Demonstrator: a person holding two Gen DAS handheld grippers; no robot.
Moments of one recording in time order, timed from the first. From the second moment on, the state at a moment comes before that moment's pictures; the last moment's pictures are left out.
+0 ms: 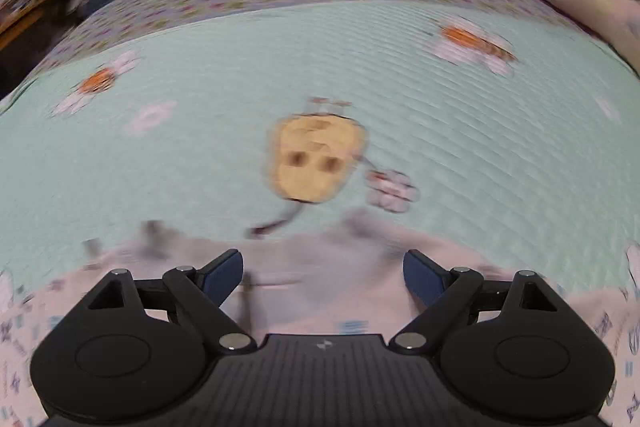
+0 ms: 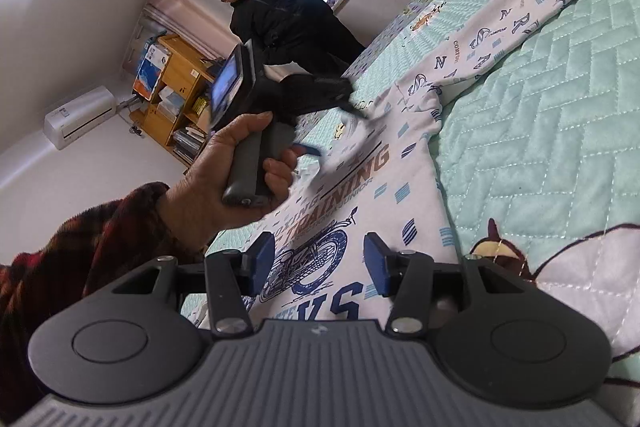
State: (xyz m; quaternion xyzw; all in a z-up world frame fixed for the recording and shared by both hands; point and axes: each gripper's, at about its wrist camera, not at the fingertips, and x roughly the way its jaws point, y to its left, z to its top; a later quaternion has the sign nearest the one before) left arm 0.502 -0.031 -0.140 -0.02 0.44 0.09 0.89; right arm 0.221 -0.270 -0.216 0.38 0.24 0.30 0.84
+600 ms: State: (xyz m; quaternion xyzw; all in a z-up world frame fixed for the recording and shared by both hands) left arm 0.483 -0.119 -0.137 0.02 0.46 0.00 0.89; right arm 0.219 -0.270 -0.215 0.38 0.24 0.30 0.84
